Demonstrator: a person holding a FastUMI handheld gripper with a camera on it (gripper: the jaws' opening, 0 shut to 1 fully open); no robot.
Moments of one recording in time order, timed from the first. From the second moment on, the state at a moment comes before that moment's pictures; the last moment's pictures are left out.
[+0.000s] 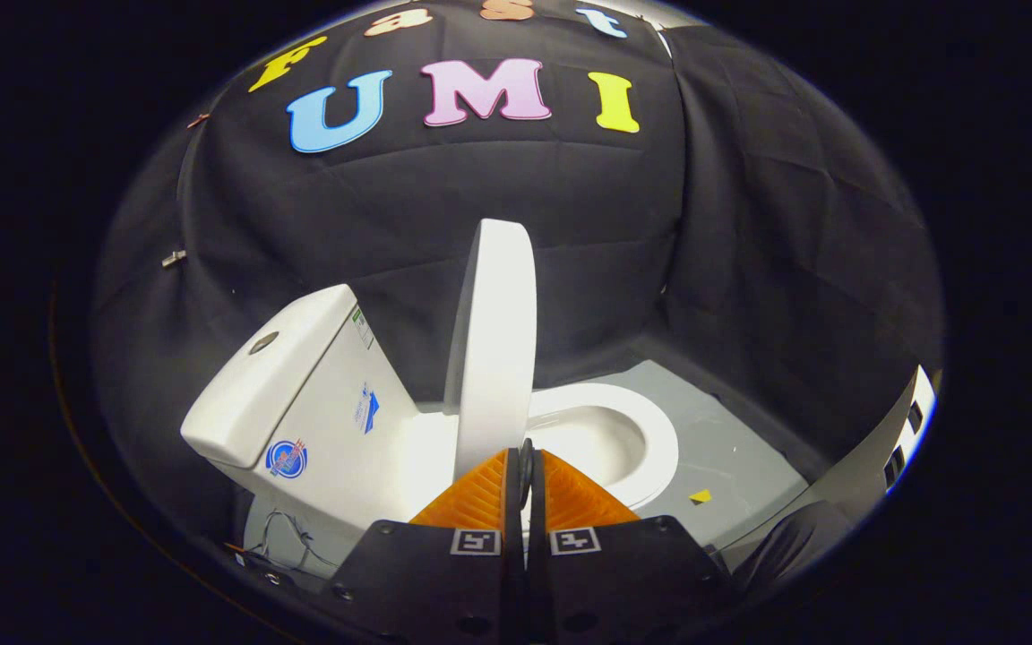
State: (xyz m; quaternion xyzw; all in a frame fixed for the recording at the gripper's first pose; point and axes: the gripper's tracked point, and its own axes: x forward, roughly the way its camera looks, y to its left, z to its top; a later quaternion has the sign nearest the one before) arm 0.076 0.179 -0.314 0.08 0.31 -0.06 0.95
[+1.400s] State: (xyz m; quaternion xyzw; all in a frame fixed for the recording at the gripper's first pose) arm 0.087 0.351 -0.296 -0.05 0.24 0.02 0.97
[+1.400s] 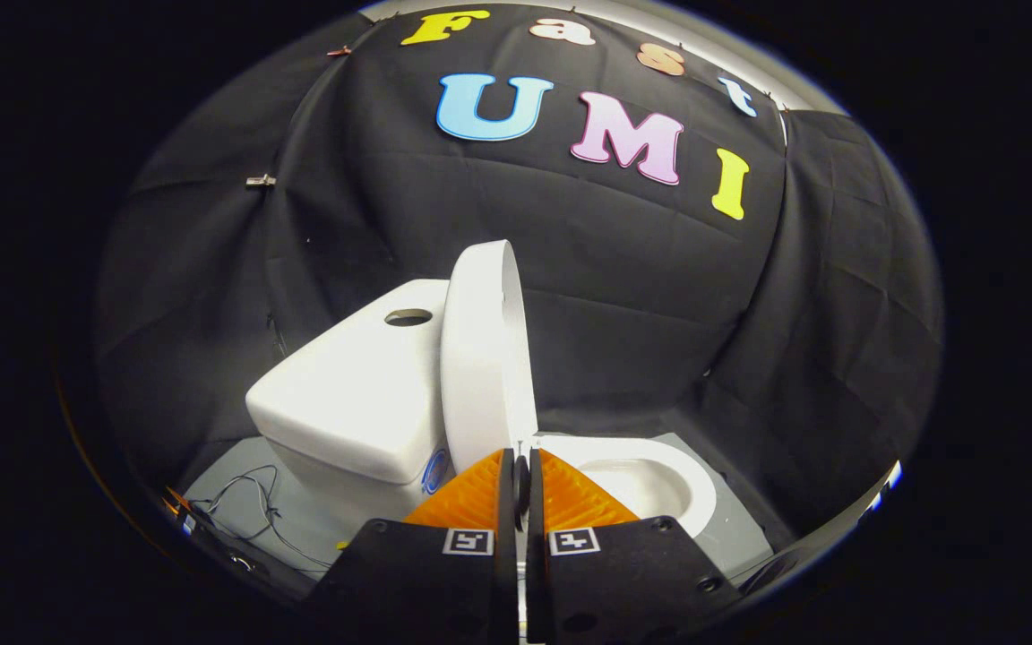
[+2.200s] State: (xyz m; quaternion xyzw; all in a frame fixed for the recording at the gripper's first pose) arm 0.069 0.359 -0.303 -0.06 0.25 0.04 0.97
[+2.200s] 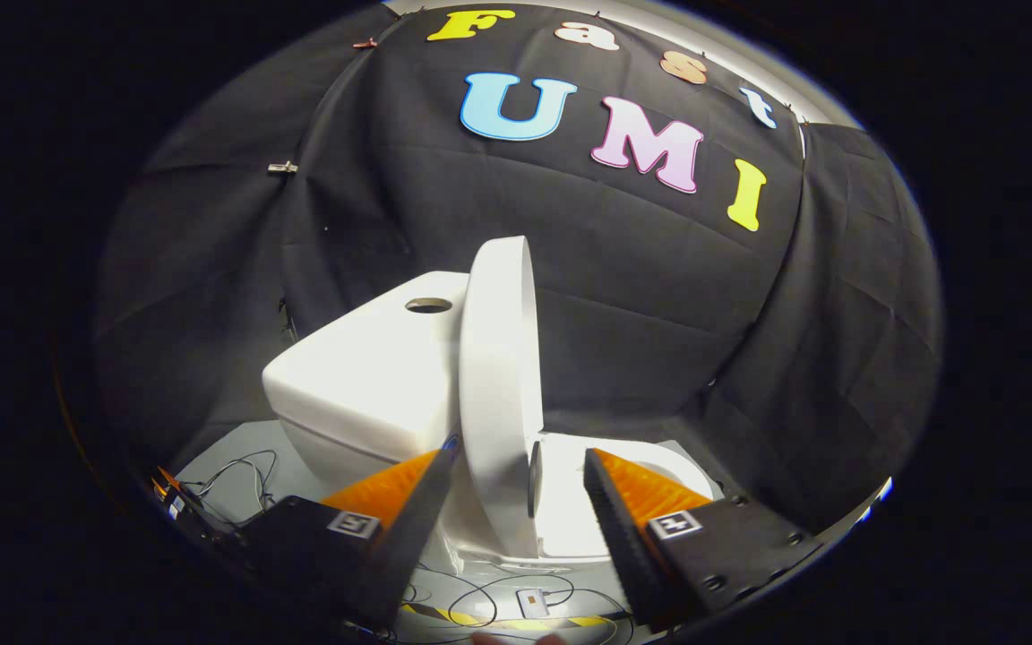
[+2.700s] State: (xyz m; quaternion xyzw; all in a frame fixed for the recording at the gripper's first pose) arm 0.064 0.341 -0.254 -0.04 0.21 0.06 0.97
